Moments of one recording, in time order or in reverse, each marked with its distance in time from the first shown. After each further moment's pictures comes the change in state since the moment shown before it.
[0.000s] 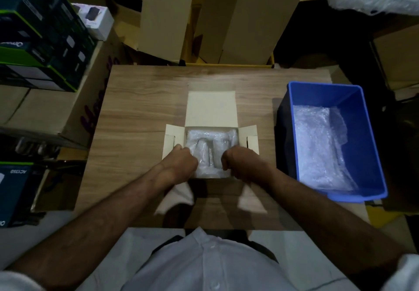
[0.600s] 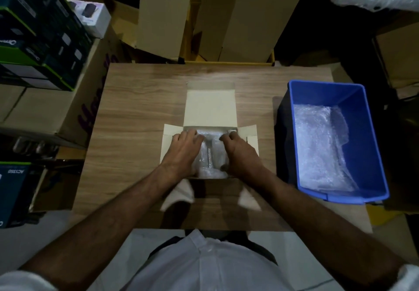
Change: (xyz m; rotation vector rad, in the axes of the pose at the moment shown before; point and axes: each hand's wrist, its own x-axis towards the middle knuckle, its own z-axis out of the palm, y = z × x) left_hand 0.020 0.003 0.011 -0.218 0.346 -0.216; right_hand 0.002 -0.008 0.008 0.174 0.279 0.190
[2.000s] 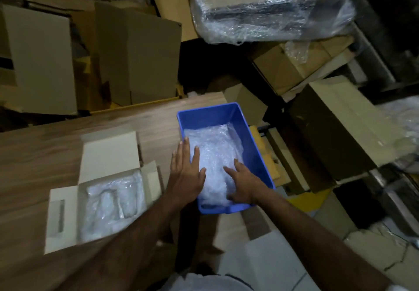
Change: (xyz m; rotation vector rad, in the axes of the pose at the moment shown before) left_hand 0.104 0.244 -0.031 -0.366 0.256 0.172; right_hand -0.137 0.240 -0.041 -0.010 -0.117 0.377
